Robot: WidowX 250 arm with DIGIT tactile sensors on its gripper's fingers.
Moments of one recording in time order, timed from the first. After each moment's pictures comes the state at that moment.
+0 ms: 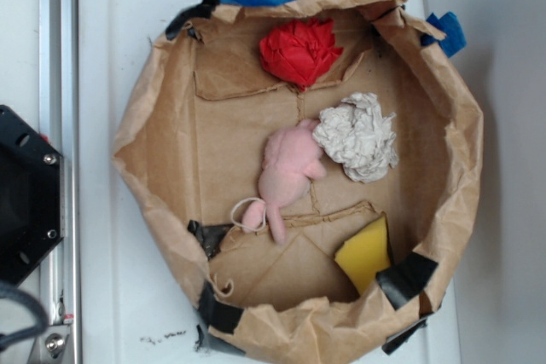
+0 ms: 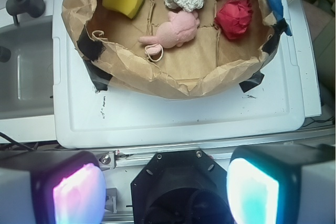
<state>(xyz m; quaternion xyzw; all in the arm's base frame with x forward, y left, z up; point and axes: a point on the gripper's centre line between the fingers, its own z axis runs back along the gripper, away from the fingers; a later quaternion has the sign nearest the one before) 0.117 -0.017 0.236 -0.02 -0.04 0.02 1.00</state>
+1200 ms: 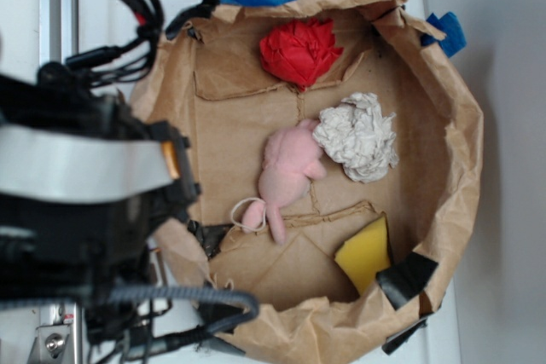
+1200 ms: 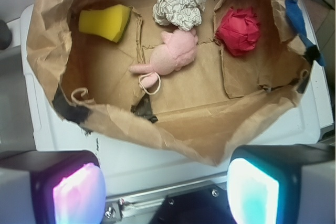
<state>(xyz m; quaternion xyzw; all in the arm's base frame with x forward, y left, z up) 0.177 -0.030 0.198 0.00 -0.03 0.09 1.00</state>
